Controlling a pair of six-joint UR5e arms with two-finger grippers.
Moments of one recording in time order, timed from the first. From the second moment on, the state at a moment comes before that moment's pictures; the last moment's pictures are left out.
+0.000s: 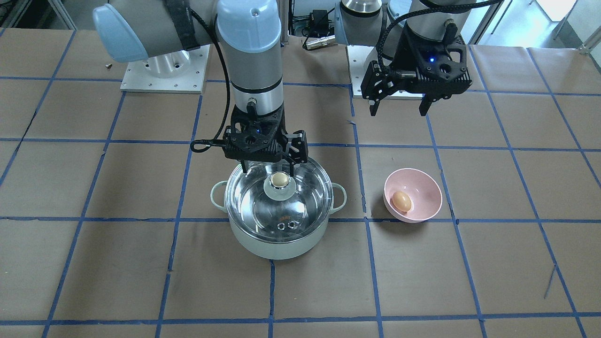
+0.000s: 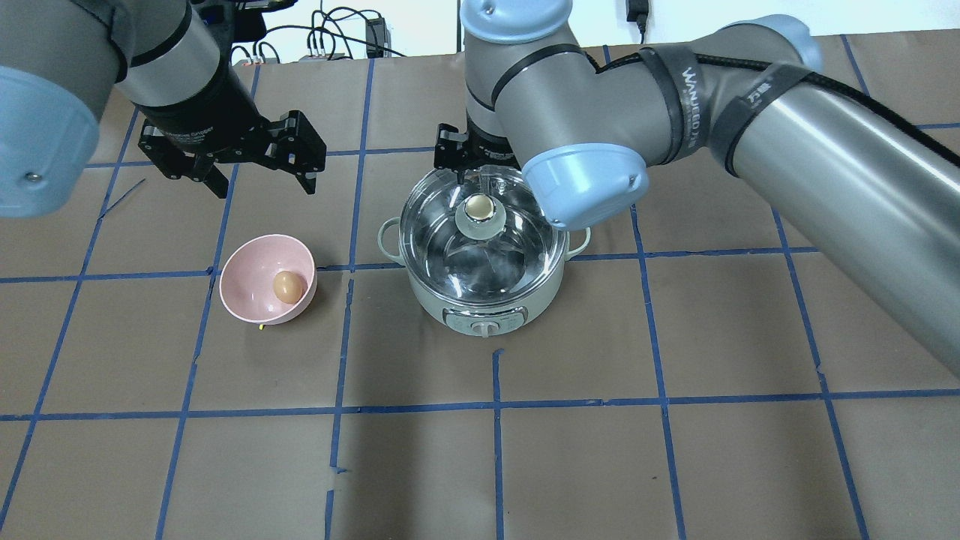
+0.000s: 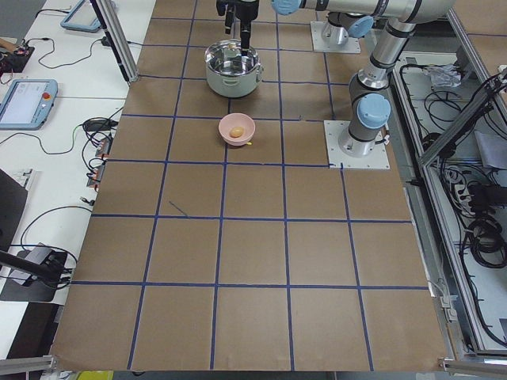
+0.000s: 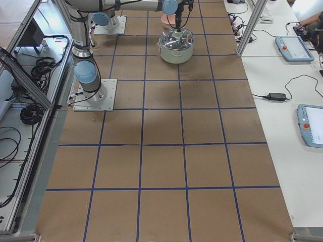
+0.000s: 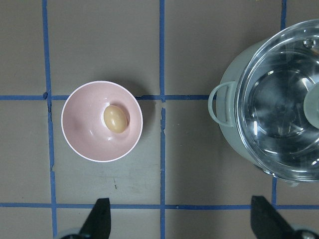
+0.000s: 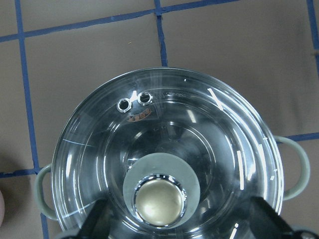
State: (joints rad) left arm -1.62 -1.53 -1.59 -1.54 1.59 -0.06; right arm 1.97 -1.29 1.54 -2.01 -1.58 0.53
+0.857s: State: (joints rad) left arm -1.51 -1.61 -1.70 -1.51 1.59 0.00; right arm 1.99 -1.24 1.56 -2.05 -1.58 0.54
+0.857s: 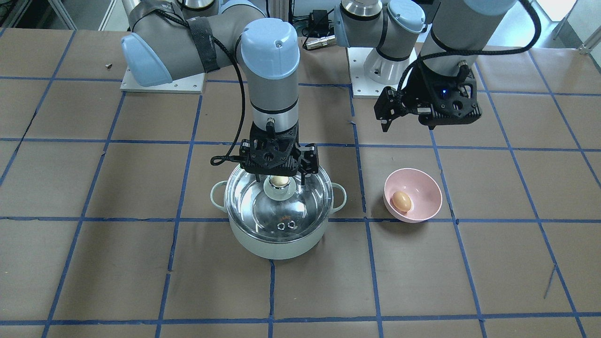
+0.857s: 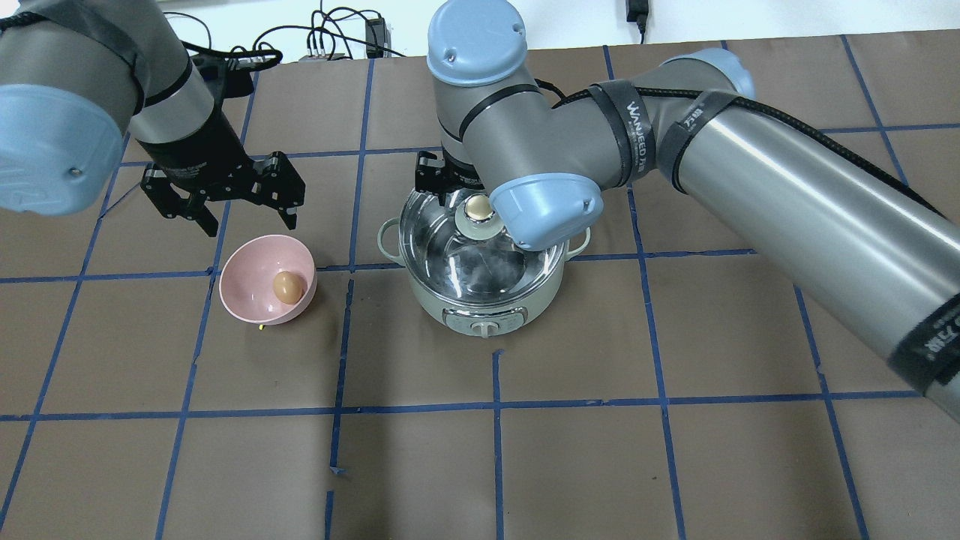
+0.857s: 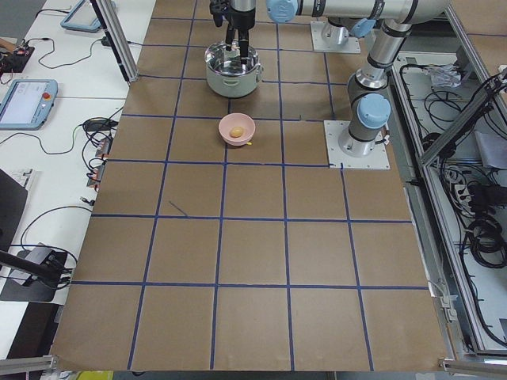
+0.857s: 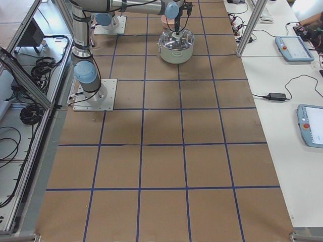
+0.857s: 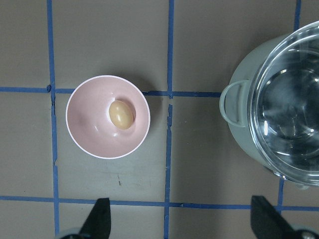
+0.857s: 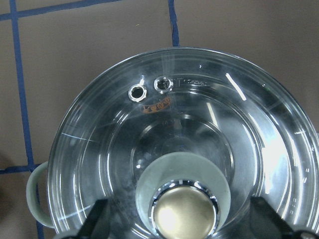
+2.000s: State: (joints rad) left arm -1.36 -1.82 -1.96 -1.02 1.58 0.25; right arm 1.98 -1.26 1.56 -2.04 -1.59 0.49
